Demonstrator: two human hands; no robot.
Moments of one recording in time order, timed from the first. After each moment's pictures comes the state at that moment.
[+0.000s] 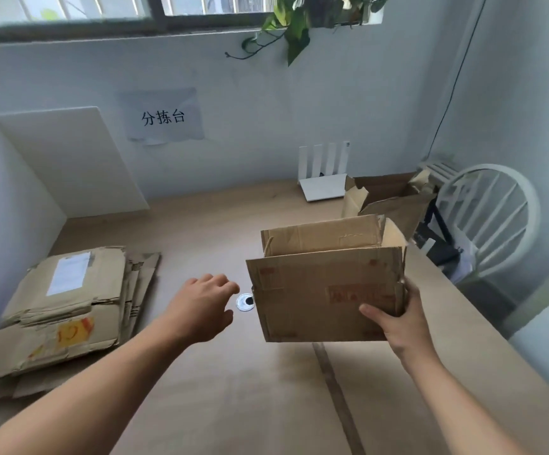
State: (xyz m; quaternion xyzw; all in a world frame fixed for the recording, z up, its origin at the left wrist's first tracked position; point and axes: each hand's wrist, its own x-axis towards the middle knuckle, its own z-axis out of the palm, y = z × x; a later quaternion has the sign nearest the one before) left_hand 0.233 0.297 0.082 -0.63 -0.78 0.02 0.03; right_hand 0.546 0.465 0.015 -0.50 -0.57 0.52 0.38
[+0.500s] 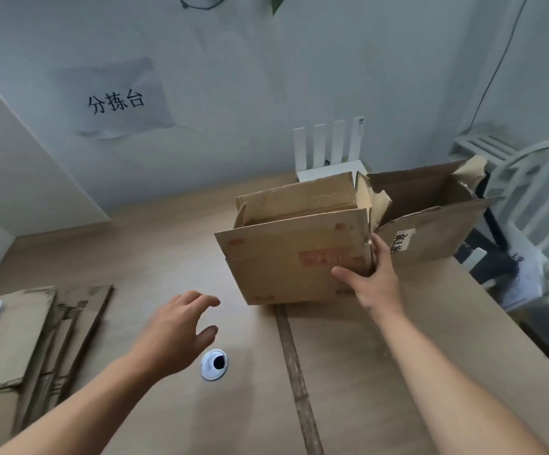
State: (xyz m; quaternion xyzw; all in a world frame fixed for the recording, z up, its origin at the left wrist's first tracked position) left_hand 0.166 0.448 -0.001 -0.54 -0.84 -0.07 -0.09; right_hand 0.417 0.688 -0.050 -0.45 -0.61 0.52 0.39
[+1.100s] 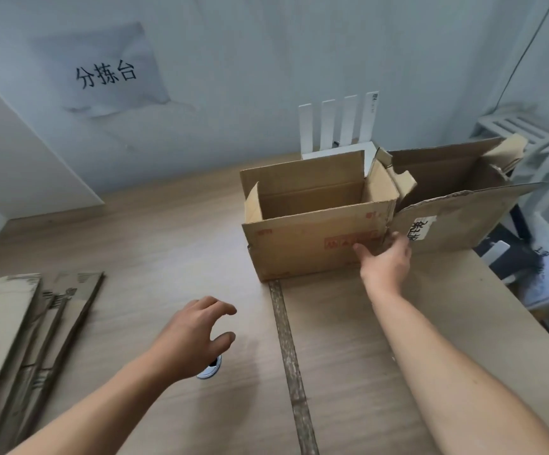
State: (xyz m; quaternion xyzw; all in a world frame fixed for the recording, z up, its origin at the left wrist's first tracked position) left_hand 0.182 0.470 -0.039 -0.53 -0.83 -0.07 -0.17; right_hand 0.382 0.733 -0.083 -0.63 -0.56 0.38 0.39
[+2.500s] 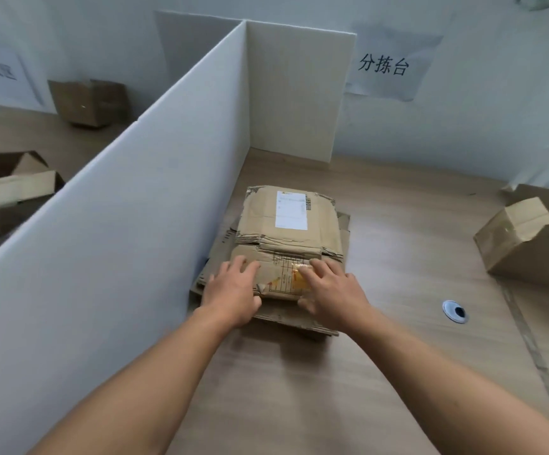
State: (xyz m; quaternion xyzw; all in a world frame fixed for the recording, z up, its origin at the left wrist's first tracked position) left_hand -0.057 0.015 -0.006 -0.35 -0.93 -0.06 -0.12; right_hand 0.061 0.188 -0.008 -0.16 -0.98 0.04 -0.07
